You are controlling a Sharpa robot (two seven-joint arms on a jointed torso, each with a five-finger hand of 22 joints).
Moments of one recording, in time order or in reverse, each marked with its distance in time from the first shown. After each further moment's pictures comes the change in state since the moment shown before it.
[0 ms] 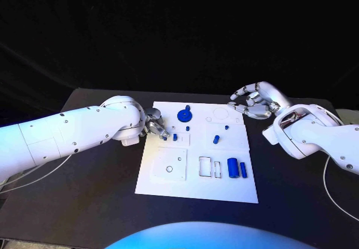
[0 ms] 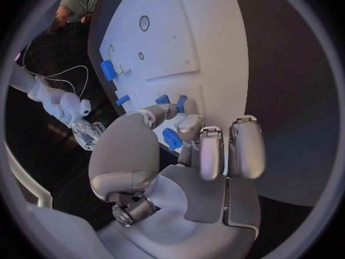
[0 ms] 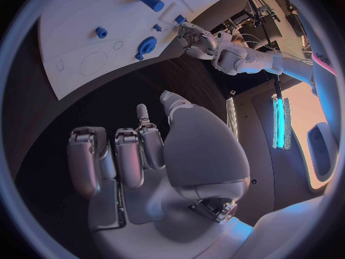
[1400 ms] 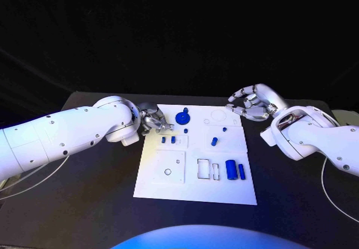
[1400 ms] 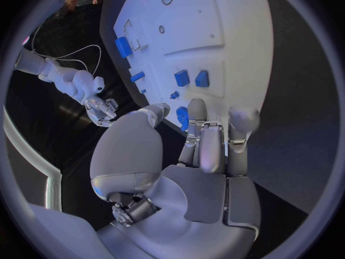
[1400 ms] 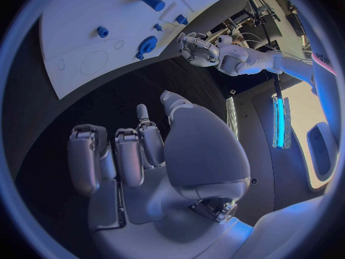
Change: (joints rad) left arm -0.003 -0.036 0.032 0.032 0.092 -0.158 0.125; left_hand 0.064 -0.004 -0.270 0.147 -0.088 -0.174 0.089 -0.092 -0.035 -0.330 0.080 -0.283 -0.346 -0.053 0.066 -0.186 -0.138 0.060 -0.209 0.041 -0.319 -0.467; right arm -0.003 -0.006 0.000 -0.001 0.006 -0.003 0.008; right_hand -0.004 -0.004 0.006 0.000 0.000 -0.003 0.003 0.003 -0.002 -0.021 -0.003 -0.029 0.000 0.000 0.000 -0.021 0.000 0.016 0.000 0.000 -0.041 0.000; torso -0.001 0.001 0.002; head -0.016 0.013
